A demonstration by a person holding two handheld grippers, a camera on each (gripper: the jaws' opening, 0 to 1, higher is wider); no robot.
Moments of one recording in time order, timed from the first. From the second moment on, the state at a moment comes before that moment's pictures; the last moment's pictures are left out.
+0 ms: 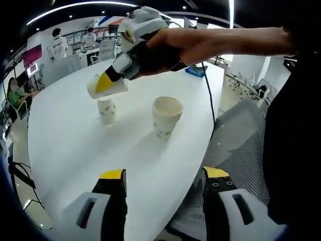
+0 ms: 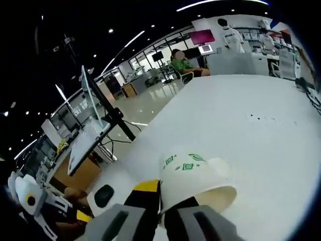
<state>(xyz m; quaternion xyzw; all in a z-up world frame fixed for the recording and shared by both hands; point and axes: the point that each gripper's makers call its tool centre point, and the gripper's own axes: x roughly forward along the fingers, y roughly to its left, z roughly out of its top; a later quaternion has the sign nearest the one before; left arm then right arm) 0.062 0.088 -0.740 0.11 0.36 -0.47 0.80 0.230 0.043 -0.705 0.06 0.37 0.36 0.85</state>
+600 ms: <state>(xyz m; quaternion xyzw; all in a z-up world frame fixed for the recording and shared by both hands) 0.056 0.076 -0.738 0.12 0.35 -0.48 0.79 0.185 -0.035 -0.710 -0.03 0.42 0.38 0.82</state>
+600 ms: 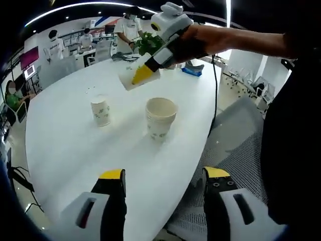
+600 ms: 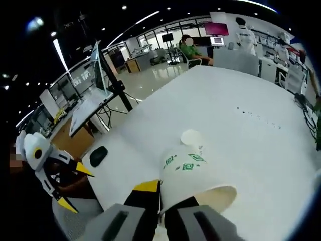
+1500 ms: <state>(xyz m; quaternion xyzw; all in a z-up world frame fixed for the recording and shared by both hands) 0.051 0.071 -0.737 0.12 0.35 -0.48 0.79 0.106 -0.047 -0.715 -0.22 0.51 0.46 0.69</state>
